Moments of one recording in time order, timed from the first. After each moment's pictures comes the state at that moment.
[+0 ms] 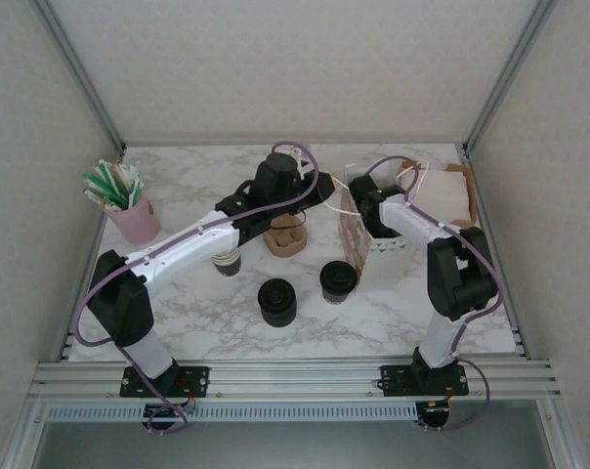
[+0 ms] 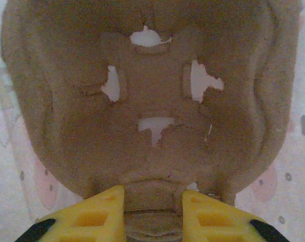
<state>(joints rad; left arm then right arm) -0.73 1.67 1.44 -0.10 0.11 -0.94 0.41 1.81 1.31 -0.95 0.11 0.21</state>
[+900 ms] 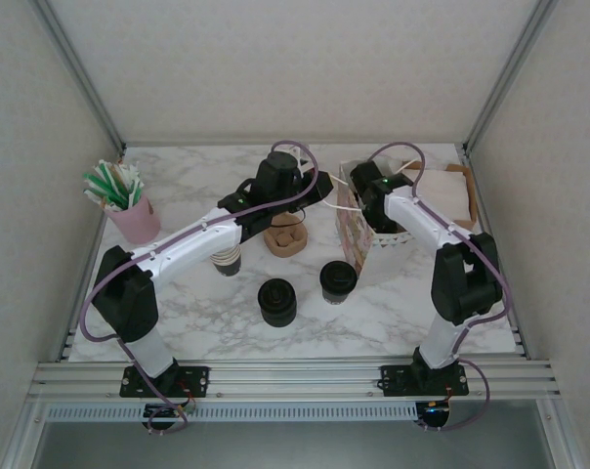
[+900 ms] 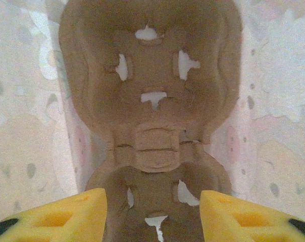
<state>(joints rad) -0.71 1.70 1.45 -0.10 0.11 -0.93 0.41 1.75 1.42 -1.03 0.11 0.19</state>
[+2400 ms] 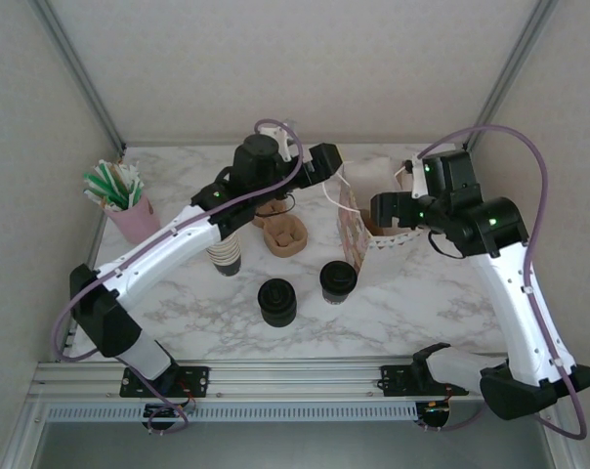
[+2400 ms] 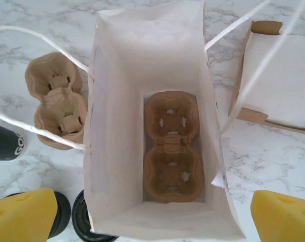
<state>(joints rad) -0.71 1.57 1.55 -0.21 0.09 -0.87 0.40 1.17 1.62 -1.24 0.05 0.22</state>
